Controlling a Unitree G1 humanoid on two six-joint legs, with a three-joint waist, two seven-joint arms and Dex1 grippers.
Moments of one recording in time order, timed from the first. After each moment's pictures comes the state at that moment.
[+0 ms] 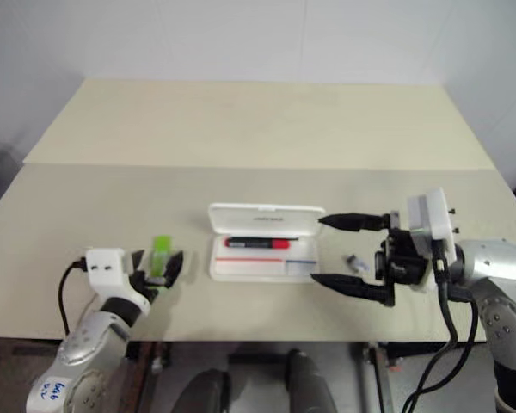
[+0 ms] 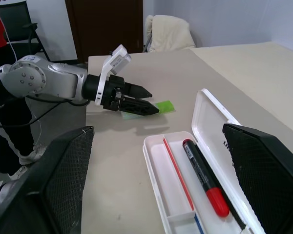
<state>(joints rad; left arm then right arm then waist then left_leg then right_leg) 0.18 0.15 0.15 -0.68 -0.34 0.66 0.07 -0.17 -0.79 -0.34 -0.51 0.83 0.55 1.19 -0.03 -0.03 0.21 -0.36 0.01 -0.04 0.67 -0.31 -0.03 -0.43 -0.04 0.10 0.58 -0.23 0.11</state>
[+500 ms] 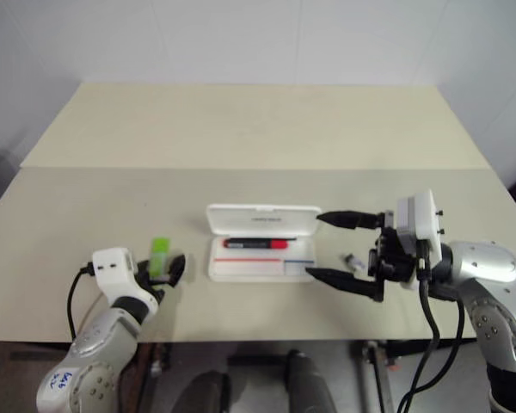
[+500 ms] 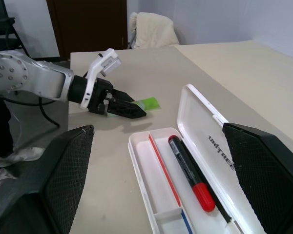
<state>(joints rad) 0.10 0.06 0.22 -0.69 -0.38 0.88 0.15 -0.18 -0.78 -0.28 -0.49 0.78 0.49 1.11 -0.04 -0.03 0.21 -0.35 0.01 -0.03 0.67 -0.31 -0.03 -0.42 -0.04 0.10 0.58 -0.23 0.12</state>
